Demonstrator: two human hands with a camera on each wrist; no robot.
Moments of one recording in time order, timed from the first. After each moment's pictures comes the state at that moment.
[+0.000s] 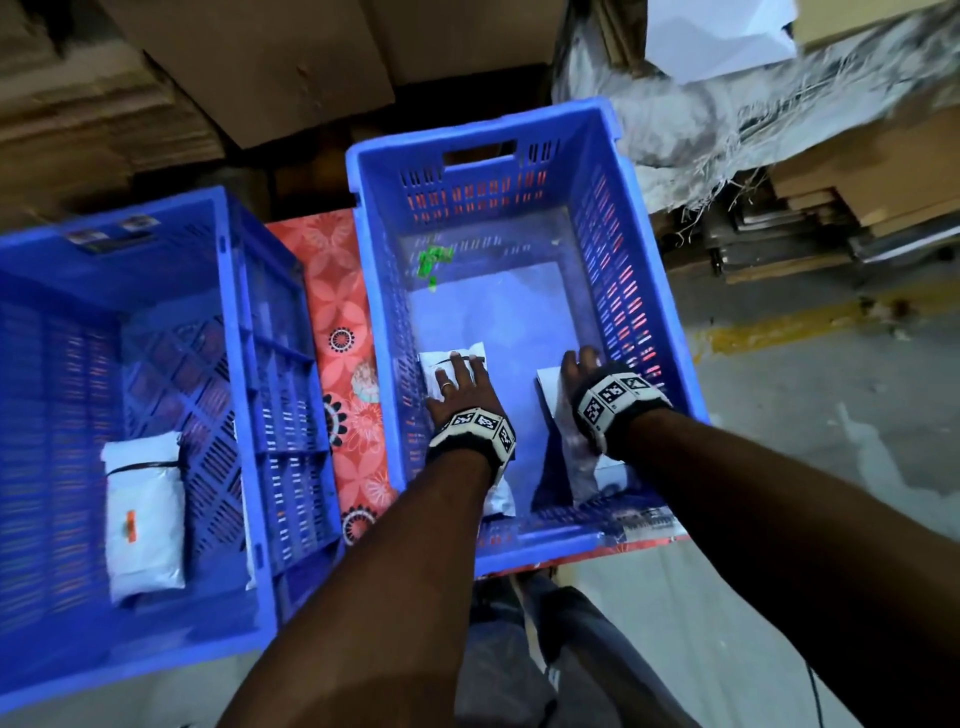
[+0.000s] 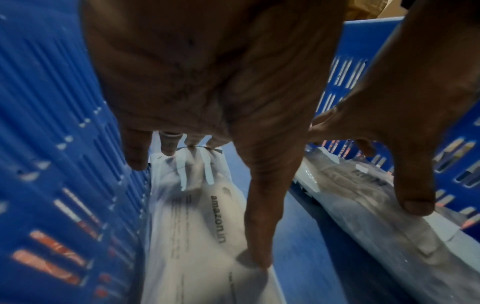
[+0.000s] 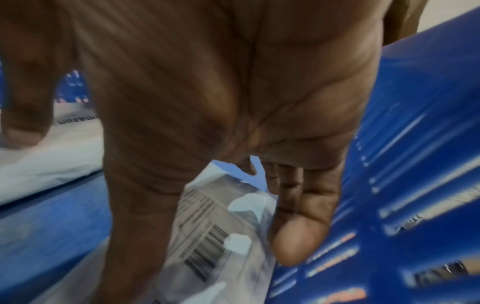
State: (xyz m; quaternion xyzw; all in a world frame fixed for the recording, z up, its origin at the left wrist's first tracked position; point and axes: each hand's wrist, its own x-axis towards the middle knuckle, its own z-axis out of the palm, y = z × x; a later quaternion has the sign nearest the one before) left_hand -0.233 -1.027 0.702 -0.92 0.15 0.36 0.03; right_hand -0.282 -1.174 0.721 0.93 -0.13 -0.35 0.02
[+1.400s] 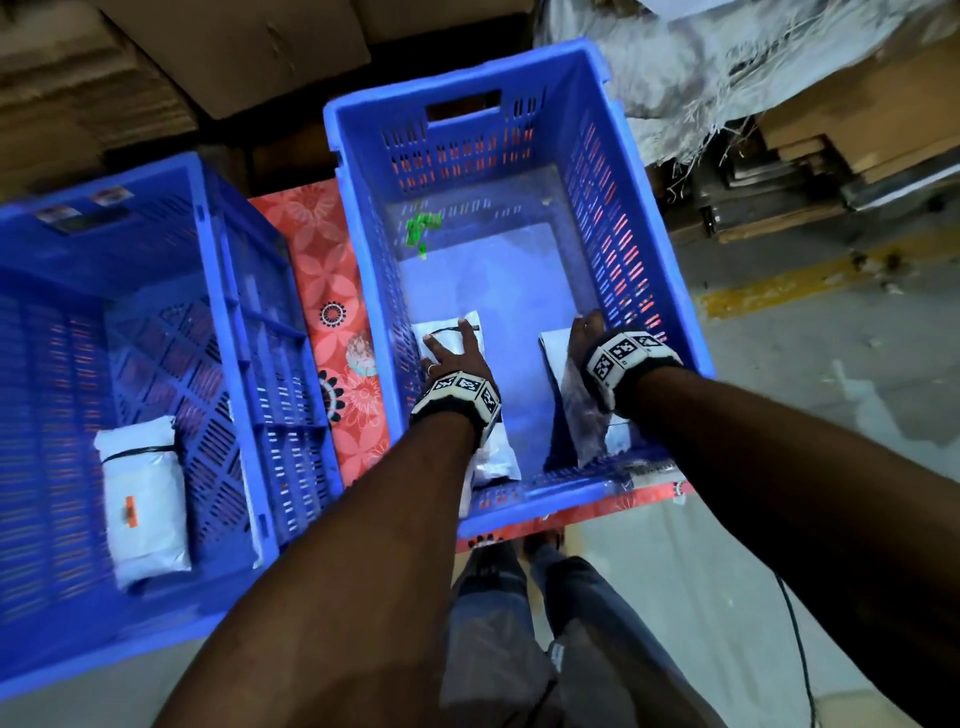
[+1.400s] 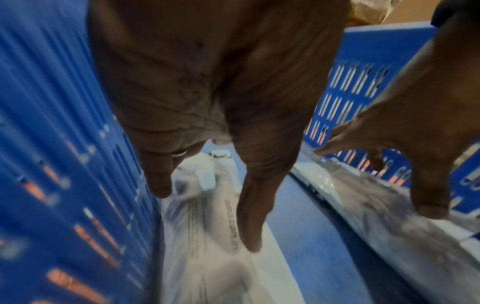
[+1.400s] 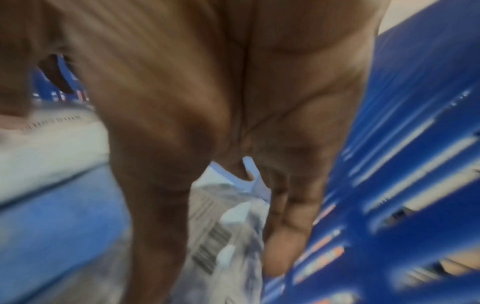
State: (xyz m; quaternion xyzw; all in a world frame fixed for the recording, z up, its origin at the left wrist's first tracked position) left_hand -0.228 -1.018 0.696 -0.92 0.08 0.39 0.00; right_hand -0.279 -1.174 0.728 0.88 -0.22 -0.40 -0.09
